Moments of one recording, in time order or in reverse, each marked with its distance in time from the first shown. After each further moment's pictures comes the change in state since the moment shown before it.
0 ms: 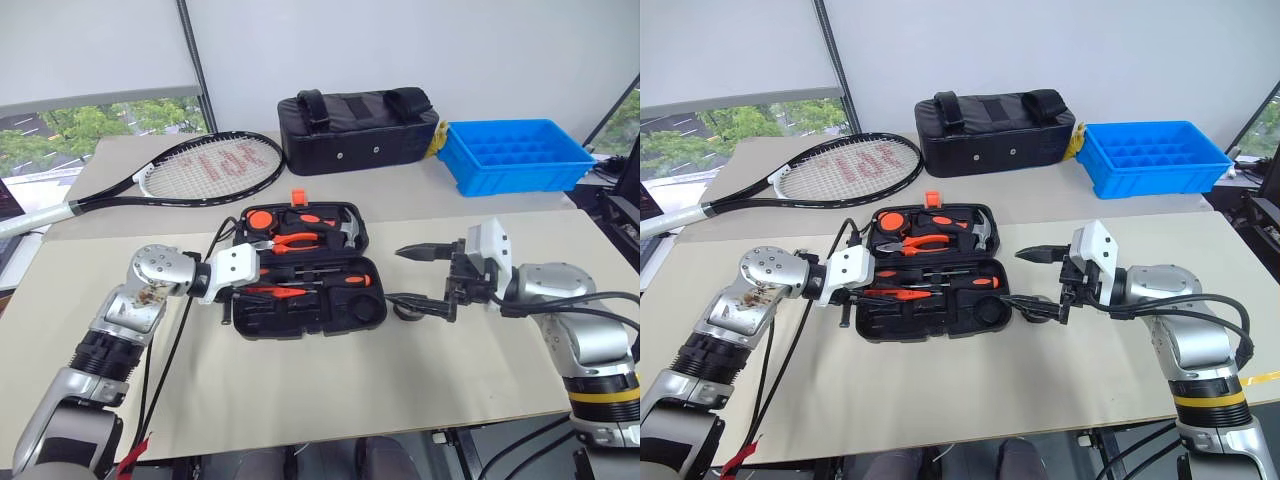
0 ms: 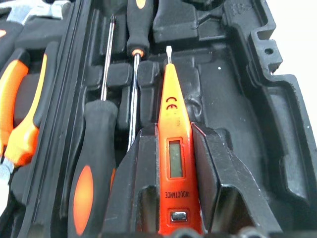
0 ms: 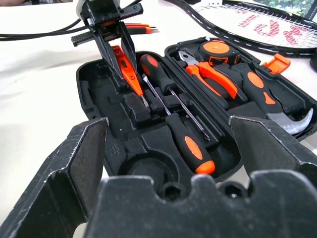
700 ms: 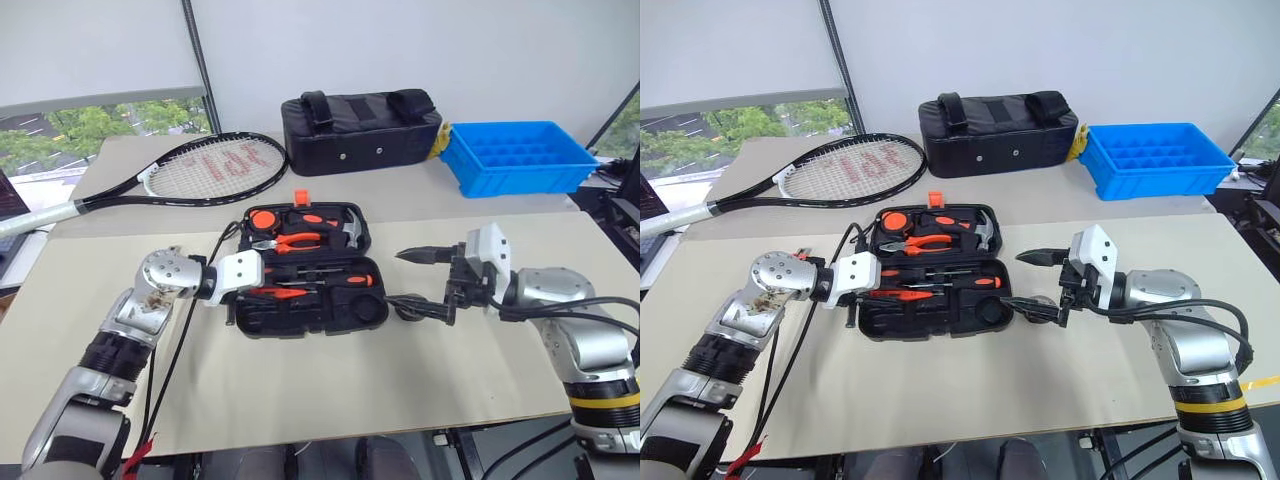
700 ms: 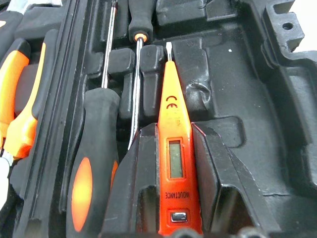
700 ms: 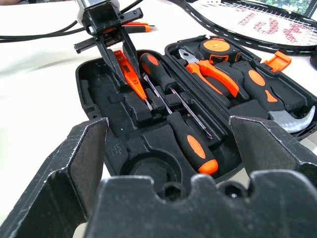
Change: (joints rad) left arm -0.060 -0.052 -0.042 0.118 0.083 -0.102 0.036; right arm 0.030 0.004 0.001 -0.019 0.000 0.002 -0.024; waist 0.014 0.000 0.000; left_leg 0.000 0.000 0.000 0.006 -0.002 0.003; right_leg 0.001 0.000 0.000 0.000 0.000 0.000
